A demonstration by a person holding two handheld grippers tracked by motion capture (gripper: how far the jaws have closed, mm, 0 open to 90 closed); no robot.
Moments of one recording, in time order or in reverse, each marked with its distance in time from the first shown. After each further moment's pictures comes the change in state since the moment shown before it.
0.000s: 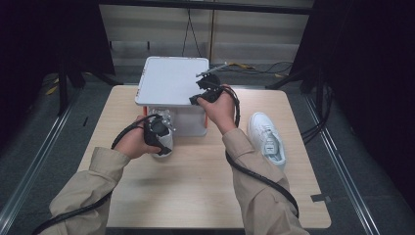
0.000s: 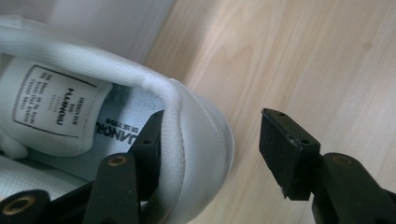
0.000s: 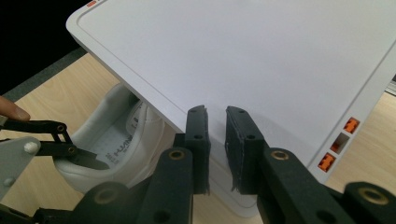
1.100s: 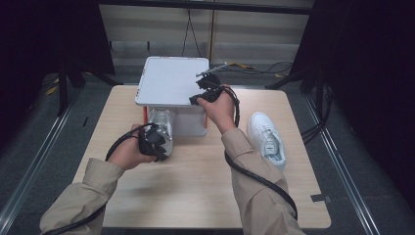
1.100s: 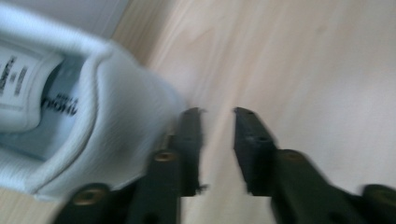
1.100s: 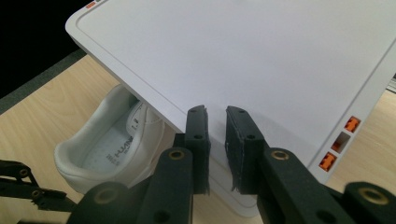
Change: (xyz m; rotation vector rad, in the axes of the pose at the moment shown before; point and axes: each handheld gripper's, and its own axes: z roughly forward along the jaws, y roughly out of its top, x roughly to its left) left arm -0.023 -0.020 -0.001 0.008 -0.026 -0.002; right arm 0.000 0.000 0.000 0.003 -0.002 0.012
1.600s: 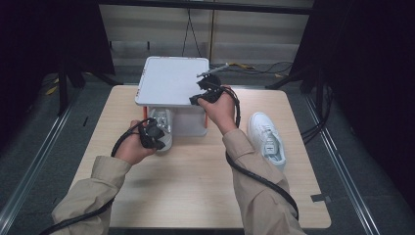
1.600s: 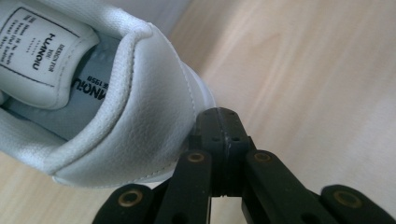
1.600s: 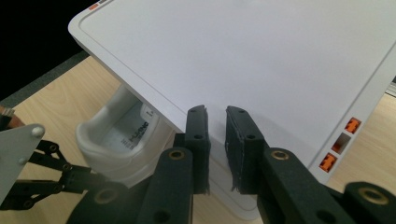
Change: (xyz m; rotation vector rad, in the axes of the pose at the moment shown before) left arm 0.025 0.003 0.011 -0.025 0.114 -0.072; right arm -0.001 -0.002 0.000 -0.017 0.008 -0.009
